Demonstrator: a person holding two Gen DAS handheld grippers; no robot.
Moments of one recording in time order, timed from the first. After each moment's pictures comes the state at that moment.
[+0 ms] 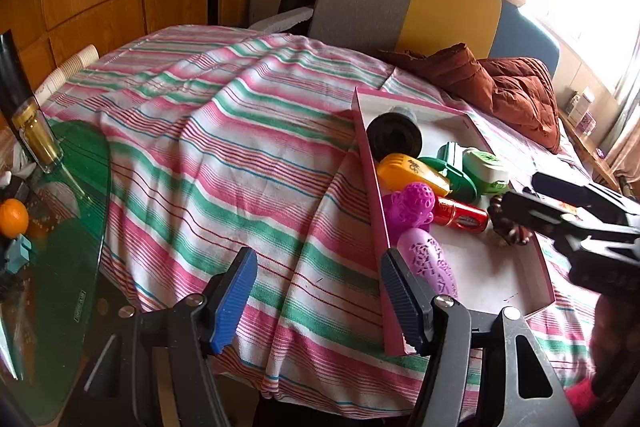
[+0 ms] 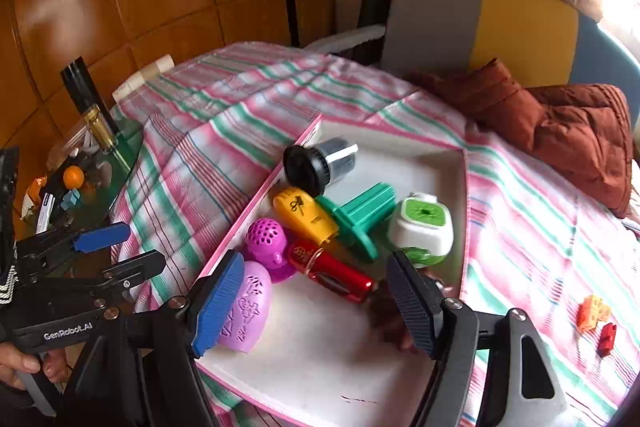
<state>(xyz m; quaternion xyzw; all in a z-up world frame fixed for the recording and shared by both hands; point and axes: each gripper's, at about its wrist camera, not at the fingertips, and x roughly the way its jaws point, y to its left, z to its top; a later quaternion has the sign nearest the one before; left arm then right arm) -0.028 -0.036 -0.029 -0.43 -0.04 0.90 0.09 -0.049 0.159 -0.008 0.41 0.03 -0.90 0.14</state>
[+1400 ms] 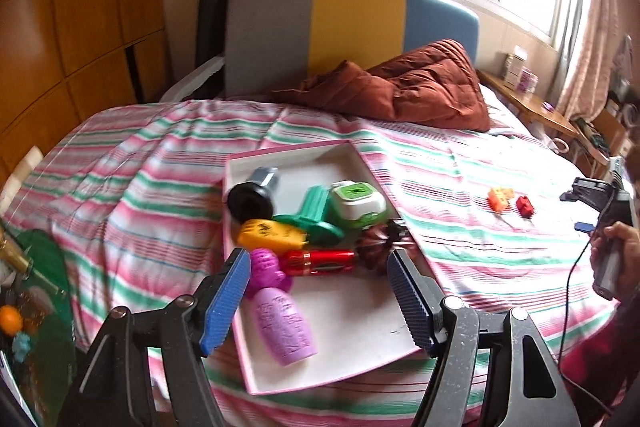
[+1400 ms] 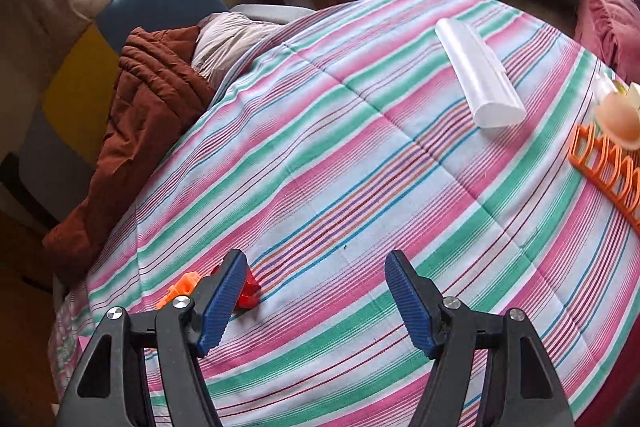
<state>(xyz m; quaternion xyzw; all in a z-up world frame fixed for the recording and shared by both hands) -0.012 0.082 0.035 -0.37 0.05 0.90 0.21 0.069 0.580 -0.048 0.35 -0.40 -0.77 -0.35</state>
